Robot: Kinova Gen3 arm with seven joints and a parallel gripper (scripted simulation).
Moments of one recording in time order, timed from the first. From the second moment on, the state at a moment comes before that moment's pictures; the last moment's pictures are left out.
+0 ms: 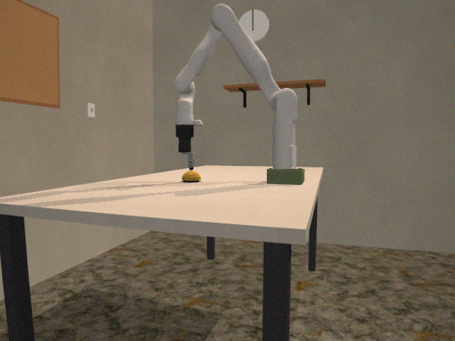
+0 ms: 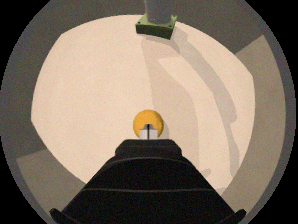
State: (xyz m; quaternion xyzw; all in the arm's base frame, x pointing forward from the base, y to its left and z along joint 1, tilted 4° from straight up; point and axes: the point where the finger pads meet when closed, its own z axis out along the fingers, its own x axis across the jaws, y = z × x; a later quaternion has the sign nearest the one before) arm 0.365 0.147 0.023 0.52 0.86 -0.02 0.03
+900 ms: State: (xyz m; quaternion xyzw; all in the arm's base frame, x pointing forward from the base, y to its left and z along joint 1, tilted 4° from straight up) arm 0.362 0.144 0.037 0.52 0.85 -0.03 0.03
